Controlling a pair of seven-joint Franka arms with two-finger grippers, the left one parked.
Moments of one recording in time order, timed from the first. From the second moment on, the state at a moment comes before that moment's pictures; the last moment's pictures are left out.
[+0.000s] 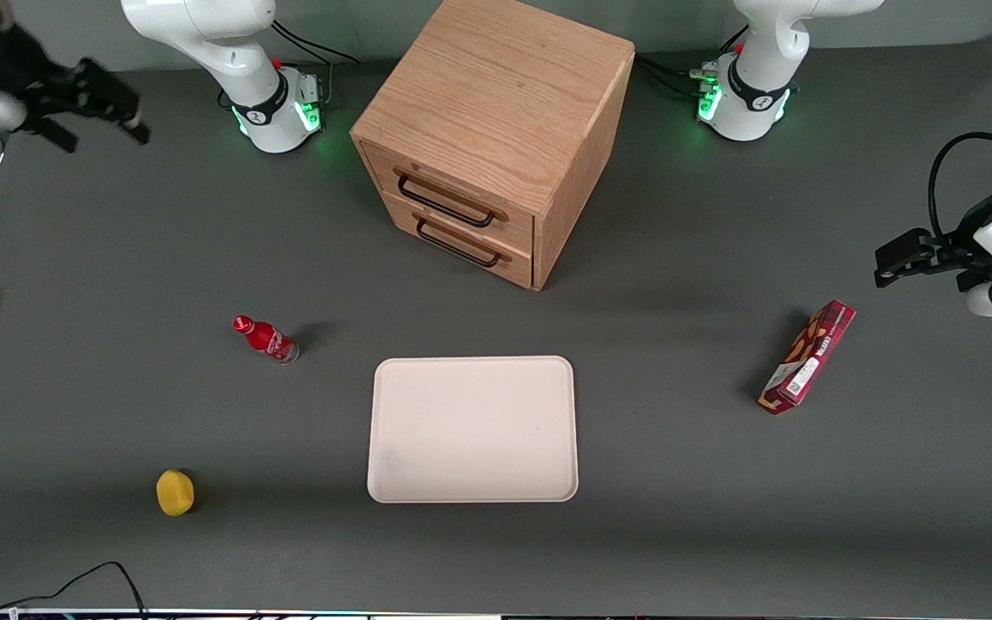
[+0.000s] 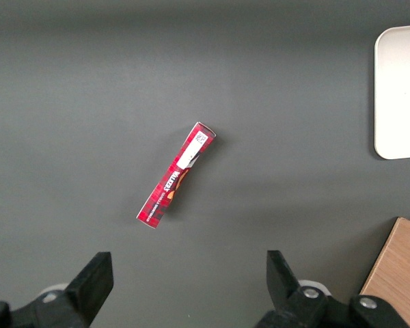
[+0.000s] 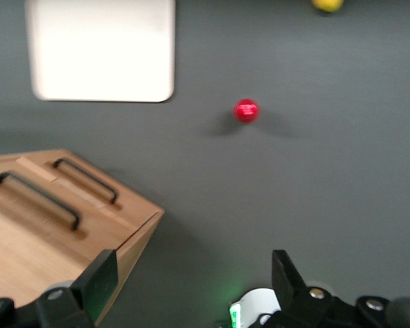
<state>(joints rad) 0.05 -0.23 0.10 -1.62 0.15 1.38 0.13</state>
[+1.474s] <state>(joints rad) 0.08 0.21 0.48 -1.77 0.40 1.83 -0.44</state>
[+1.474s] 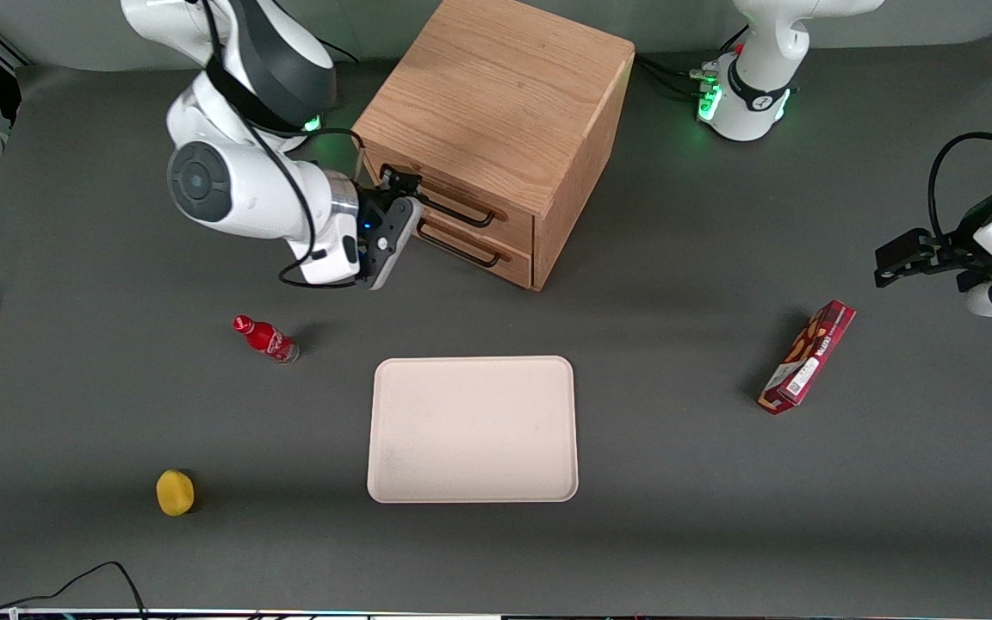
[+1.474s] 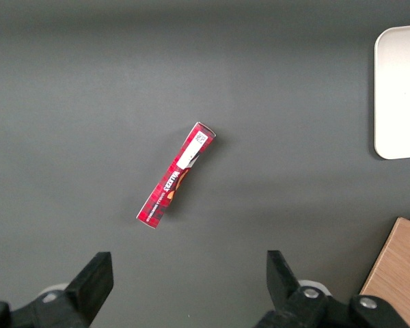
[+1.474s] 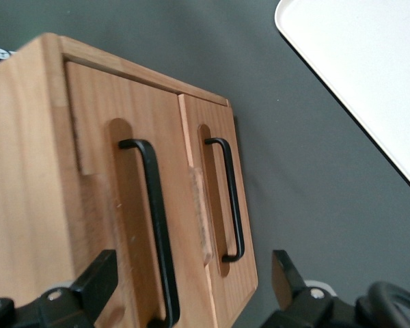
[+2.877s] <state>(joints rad) 0.08 0.19 0.55 -1.98 0.40 2.05 -0.44</state>
